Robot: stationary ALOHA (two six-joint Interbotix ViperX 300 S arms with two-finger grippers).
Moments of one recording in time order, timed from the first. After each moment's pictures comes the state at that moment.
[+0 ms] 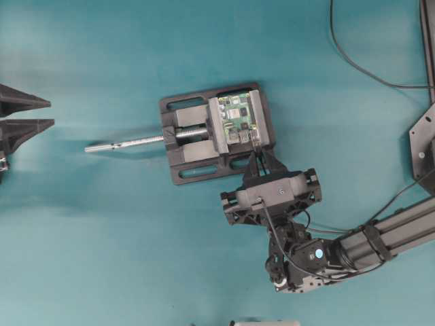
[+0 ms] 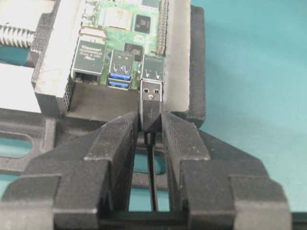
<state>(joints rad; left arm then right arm) 0.25 -1.17 1.58 -0.07 -0.09 -0.10 0.51 0.49 0.29 2.08 -1.62 -0.91</state>
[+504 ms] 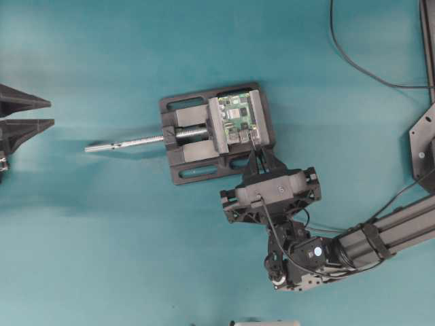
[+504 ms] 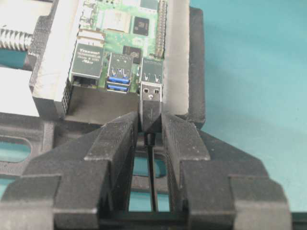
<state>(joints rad) 0.25 -1.17 1.58 -0.07 -0.09 -0.10 0.50 0.49 0.29 2.08 -1.62 -0.91</state>
